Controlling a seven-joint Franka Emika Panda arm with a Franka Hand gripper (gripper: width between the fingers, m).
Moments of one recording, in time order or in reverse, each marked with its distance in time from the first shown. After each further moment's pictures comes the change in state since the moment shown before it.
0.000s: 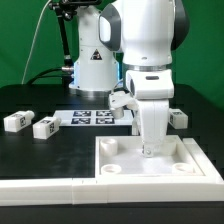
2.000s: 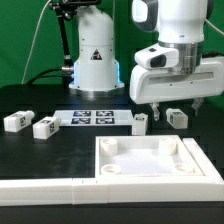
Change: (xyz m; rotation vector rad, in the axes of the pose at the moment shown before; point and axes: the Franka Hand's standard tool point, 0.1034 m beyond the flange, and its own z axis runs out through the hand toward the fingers) arm 0.081 -0.078 -0.029 0.050 -0.024 1.413
